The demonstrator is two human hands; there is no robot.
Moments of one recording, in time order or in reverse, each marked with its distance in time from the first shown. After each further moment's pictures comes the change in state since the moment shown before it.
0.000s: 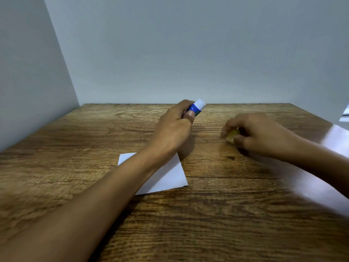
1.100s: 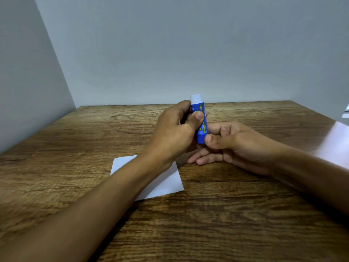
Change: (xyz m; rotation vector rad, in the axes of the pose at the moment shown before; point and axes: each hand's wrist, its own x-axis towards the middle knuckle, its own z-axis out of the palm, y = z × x) left_hand -0.006 0.009 0.008 -0.231 0.002 0.049; right_hand 0.002 -0.023 0.025 1.396 -0.388 0.063
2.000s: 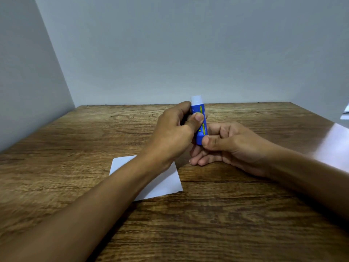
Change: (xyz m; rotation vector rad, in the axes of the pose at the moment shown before) left_hand -0.001 0.001 -0.002 0.040 0.001 0.003; right_hand 0.002 0.004 0.000 0.002 0.038 -0.024
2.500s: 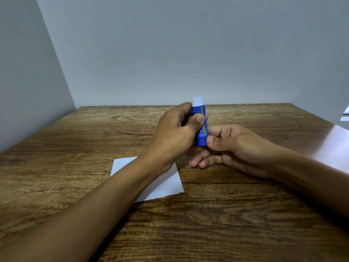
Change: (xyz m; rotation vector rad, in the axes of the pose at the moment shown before) left_hand 0.002 -0.001 0.001 -0.019 -0.004 -0.006; right_hand -0.001 0.000 -0.004 0.043 -0.093 -0.016
